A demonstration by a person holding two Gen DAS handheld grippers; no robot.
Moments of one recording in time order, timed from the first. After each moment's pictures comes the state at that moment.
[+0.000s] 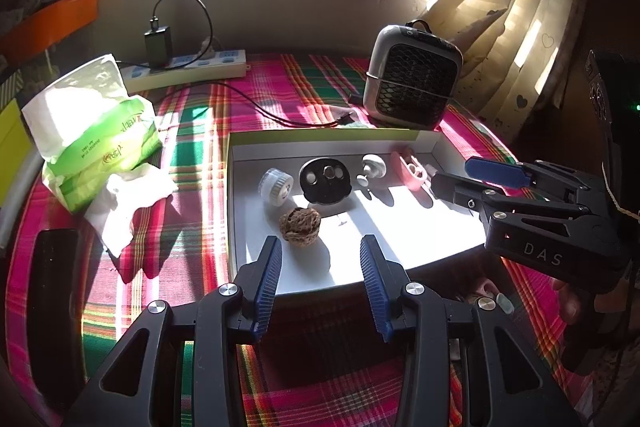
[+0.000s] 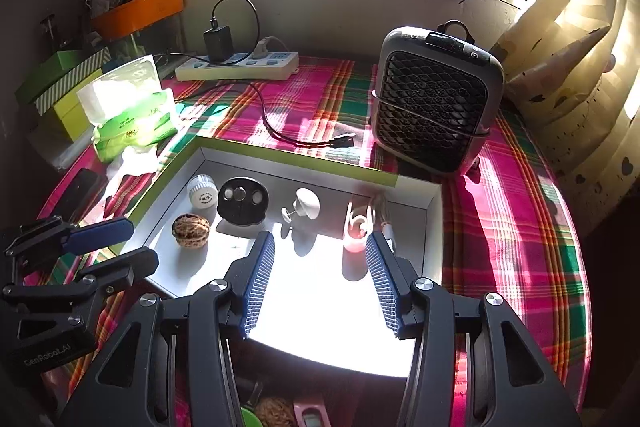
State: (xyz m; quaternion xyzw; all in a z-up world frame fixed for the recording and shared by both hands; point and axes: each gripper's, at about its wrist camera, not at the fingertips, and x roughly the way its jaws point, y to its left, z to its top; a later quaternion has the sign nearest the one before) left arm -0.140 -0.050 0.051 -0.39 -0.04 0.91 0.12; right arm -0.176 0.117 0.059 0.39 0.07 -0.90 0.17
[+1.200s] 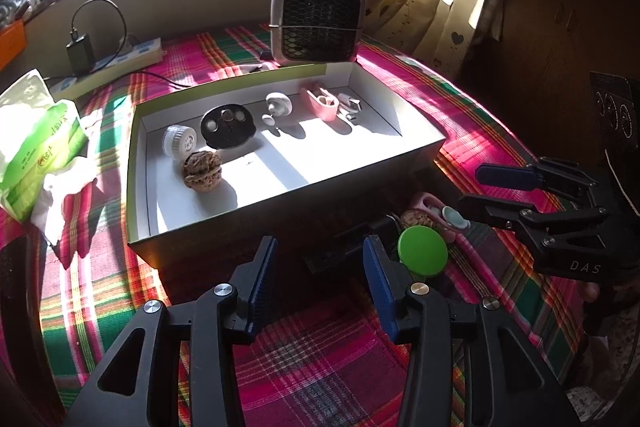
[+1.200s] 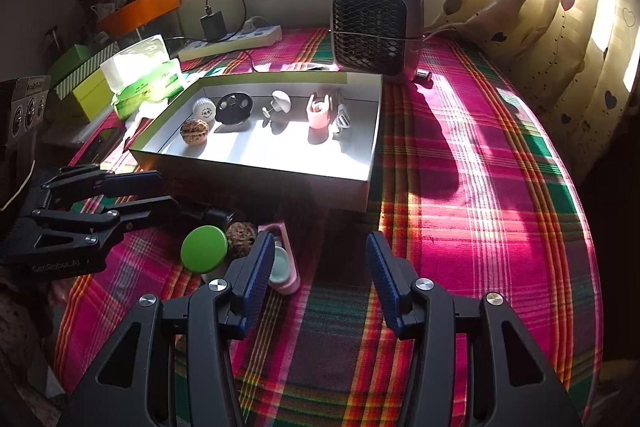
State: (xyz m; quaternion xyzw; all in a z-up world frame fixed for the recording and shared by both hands) left arm -0.107 -0.008 0.030 -0.42 0.04 0.88 0.23; right arm -0.091 0.180 0.029 0.42 0.03 -0.89 0.17
